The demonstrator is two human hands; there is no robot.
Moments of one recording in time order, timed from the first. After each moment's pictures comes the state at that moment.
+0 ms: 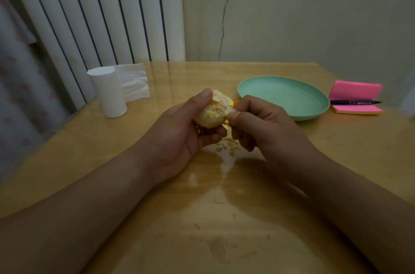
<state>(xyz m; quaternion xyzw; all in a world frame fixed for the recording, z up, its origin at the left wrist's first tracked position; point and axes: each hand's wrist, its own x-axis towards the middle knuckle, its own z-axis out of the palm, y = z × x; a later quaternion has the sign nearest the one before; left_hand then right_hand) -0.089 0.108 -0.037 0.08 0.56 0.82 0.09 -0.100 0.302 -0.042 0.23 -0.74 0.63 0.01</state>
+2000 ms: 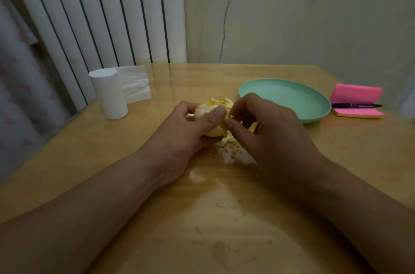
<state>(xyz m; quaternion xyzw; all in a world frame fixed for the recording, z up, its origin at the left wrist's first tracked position) -0.088 0.116 -0.038 -0.01 0.60 0.80 0.02 -0.100 0.302 -0.038 0.26 -0.88 0.30 0.25</state>
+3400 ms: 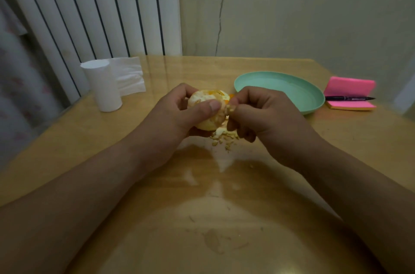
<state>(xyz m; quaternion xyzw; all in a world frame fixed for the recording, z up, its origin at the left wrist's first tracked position) -0.093 0.097 -0.040 0.09 0.71 0.70 0.00 -0.097 0.306 -0.021 0.20 -0.78 0.59 0.02</state>
